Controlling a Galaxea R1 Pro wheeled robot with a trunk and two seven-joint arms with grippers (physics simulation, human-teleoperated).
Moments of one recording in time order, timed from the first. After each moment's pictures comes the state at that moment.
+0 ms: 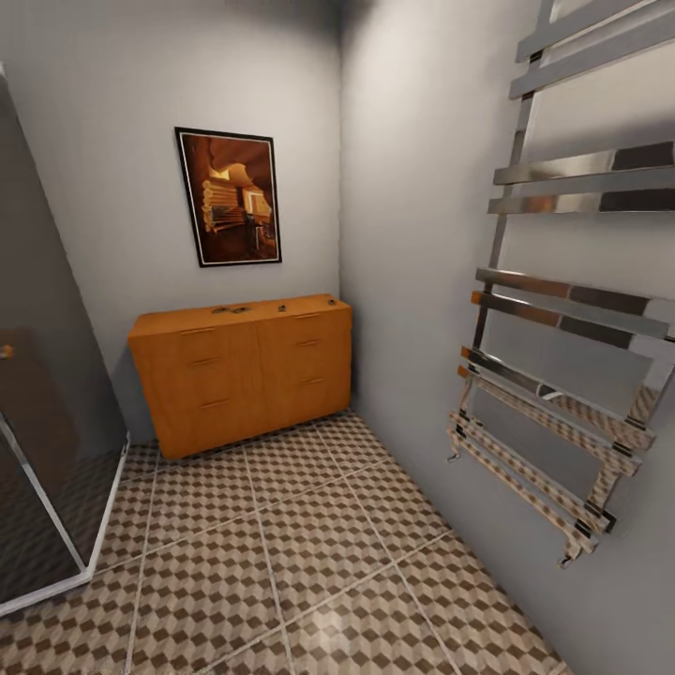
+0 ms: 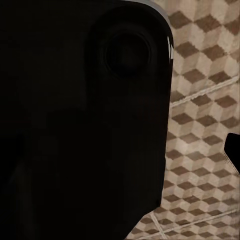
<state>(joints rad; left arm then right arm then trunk) 0.00 0.00 0.01 -0.03 0.01 -0.05 0.00 0.00 0.00 0.01 0.00 0.00 -0.04 0.00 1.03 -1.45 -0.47</state>
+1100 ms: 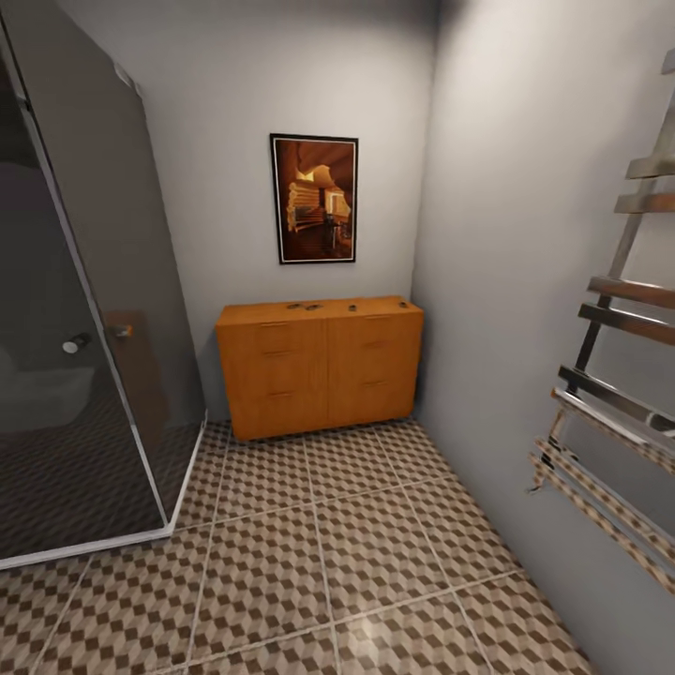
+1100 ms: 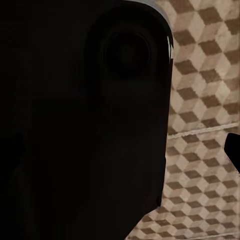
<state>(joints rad) 0.00 0.00 0.01 -0.03 0.01 -0.05 0.00 0.00 0.00 0.01 0.00 0.00 -0.04 0.00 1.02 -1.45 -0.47</state>
